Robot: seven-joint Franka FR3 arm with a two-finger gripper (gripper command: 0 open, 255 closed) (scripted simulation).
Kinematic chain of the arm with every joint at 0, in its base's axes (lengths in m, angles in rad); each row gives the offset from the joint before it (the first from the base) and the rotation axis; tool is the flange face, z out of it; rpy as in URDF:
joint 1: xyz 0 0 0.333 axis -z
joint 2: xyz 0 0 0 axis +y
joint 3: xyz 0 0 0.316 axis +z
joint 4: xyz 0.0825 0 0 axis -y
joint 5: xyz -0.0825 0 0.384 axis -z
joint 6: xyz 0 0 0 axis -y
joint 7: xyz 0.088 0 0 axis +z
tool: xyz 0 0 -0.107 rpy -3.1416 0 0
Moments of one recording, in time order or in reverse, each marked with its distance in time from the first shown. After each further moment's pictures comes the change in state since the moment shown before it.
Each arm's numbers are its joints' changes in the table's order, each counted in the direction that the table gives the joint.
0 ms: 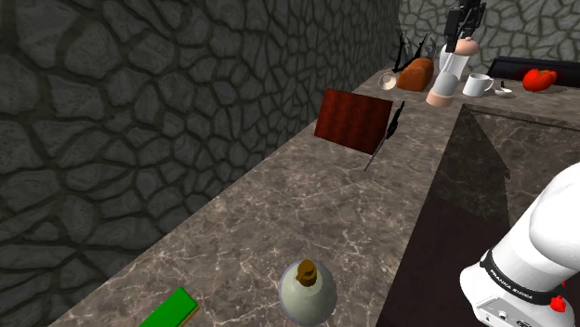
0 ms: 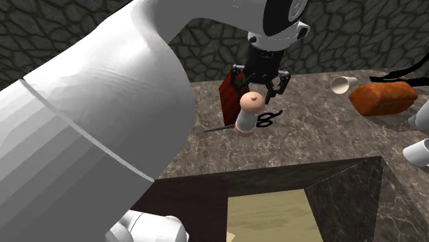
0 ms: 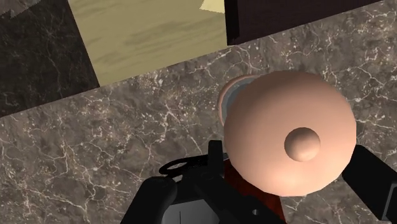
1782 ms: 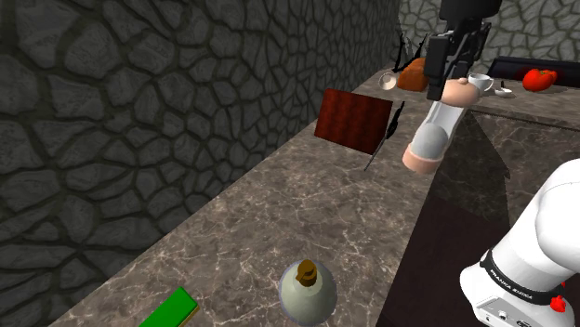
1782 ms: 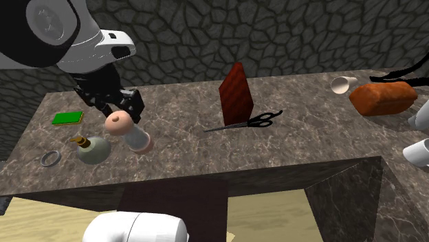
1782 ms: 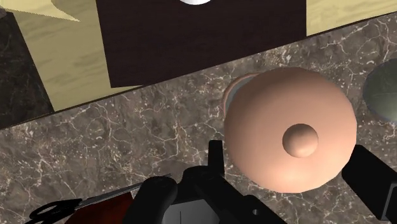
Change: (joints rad) arm -0.112 -0.512 0.561 -0.416 -0.244 -0.124 -0.661
